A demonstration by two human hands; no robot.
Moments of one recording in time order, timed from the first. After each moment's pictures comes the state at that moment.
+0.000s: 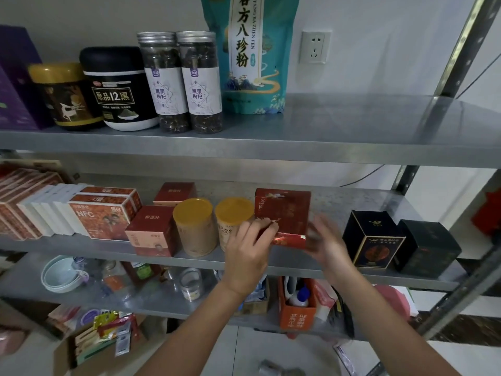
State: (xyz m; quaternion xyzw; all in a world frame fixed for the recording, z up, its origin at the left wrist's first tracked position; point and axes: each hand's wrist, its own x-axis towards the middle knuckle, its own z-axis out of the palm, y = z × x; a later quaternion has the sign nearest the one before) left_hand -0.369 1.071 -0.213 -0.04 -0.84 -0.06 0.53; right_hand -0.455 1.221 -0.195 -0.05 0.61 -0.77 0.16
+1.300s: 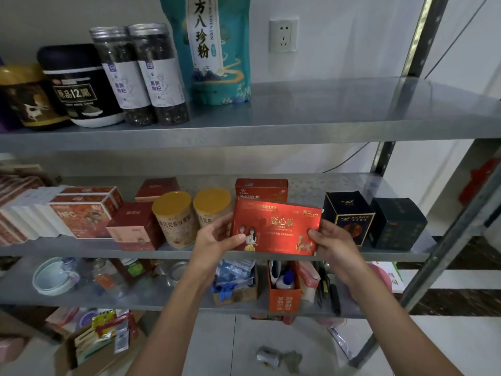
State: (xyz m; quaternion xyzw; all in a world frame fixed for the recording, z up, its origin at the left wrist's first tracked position) left_hand -0.338 1.077 -0.197 0.15 -0.66 -0.72 0.17; right_hand -0.450 1.306 -0.208 -0.06 0.59 -0.77 0.22
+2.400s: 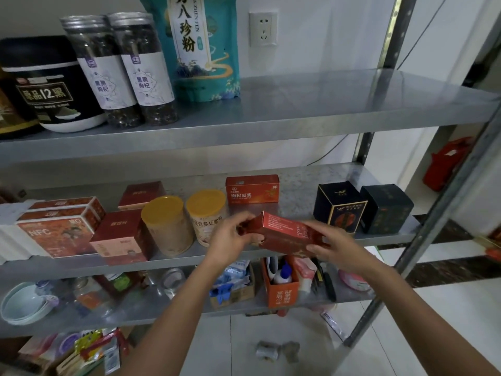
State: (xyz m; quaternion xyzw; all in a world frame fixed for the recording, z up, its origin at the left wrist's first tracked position) left_hand -0.372 1.069 -0.198 0.02 -0.84 -0.53 0.12; right_hand -0.440 1.319 -0.204 -0.34 0.85 -0.38 0.12
